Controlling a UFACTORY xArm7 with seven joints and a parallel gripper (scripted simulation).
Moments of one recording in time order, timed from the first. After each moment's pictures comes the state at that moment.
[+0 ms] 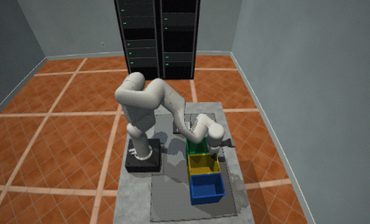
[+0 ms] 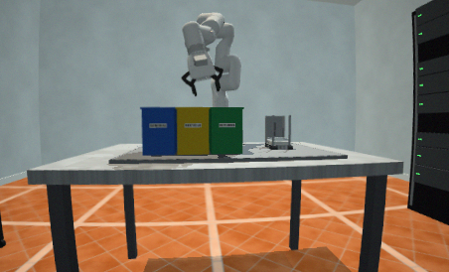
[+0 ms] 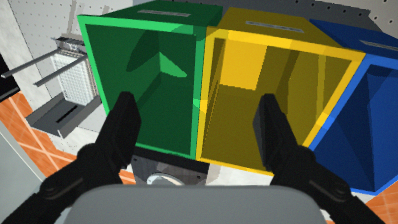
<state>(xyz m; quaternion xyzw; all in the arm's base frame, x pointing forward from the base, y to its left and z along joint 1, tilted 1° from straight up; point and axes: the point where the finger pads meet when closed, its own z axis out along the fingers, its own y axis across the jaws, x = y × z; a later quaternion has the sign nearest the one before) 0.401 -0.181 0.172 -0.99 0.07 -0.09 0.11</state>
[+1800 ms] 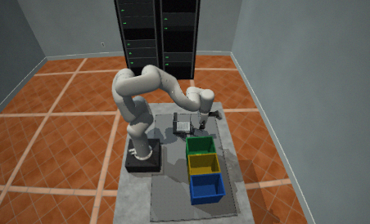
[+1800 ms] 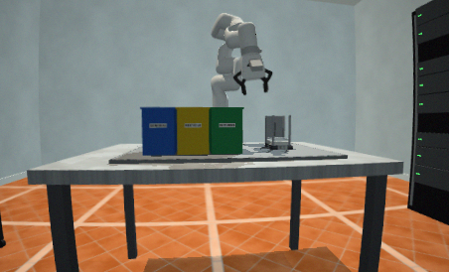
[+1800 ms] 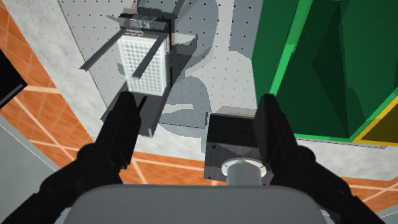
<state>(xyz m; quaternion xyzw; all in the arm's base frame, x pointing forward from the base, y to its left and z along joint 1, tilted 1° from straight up) 0.404 0.028 0.179 -0.99 0.10 -0.01 0.07</state>
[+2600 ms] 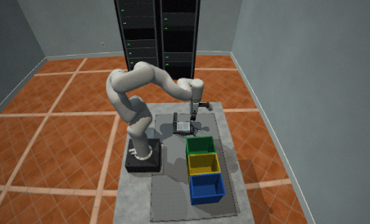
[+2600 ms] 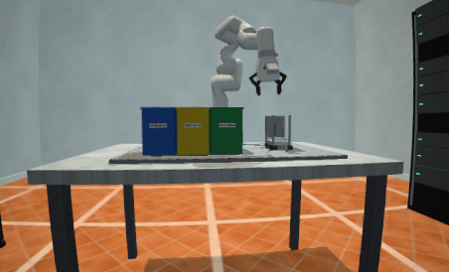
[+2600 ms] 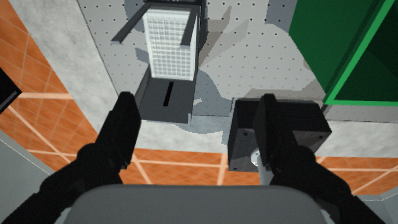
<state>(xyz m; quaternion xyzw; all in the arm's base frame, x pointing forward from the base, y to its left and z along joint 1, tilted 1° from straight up) 0.373 0.111 0.180 -0.99 0.12 0.00 0.04</state>
